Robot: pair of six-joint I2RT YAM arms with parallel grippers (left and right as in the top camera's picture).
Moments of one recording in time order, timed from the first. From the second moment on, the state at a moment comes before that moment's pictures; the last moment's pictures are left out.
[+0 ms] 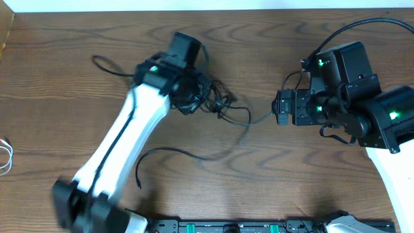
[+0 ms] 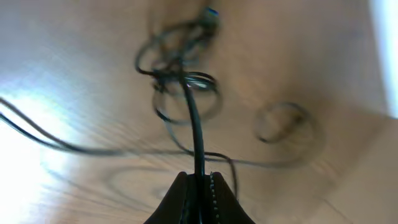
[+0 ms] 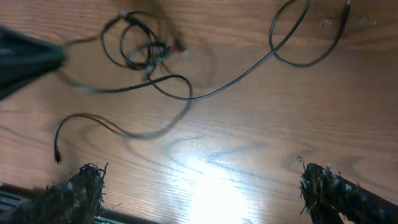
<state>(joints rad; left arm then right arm) -0.40 1.57 1.51 -1.02 0.23 -1.18 0.38 1.35 1.69 -1.41 -0.08 0.36</state>
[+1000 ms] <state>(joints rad) -0.40 1.07 1.52 -0.90 0.10 -0.82 0.46 1.62 1.69 -1.31 -0.28 0.27</state>
